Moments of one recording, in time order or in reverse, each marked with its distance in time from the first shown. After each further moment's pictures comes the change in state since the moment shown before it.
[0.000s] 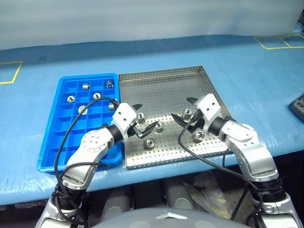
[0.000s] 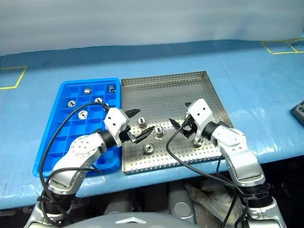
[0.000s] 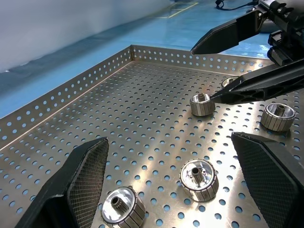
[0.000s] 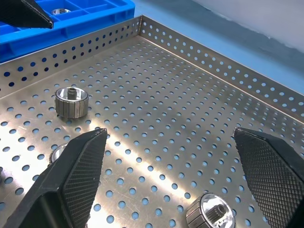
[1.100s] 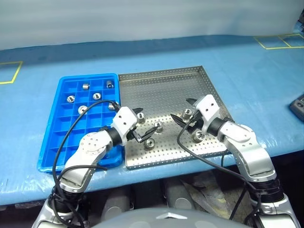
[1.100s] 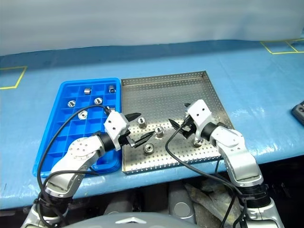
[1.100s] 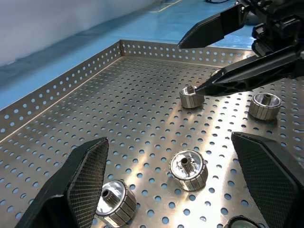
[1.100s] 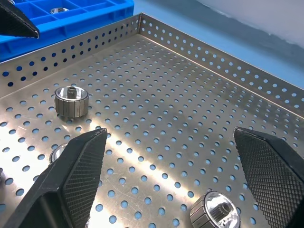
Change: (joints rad) left arm 0.026 0.054 -0.021 -0.027 -0.001 0.001 -0.037; right arm 0.008 0.015 0.002 0.008 -0.010 -0.001 0.000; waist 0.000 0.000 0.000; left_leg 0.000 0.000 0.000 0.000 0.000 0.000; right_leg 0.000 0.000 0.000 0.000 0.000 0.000
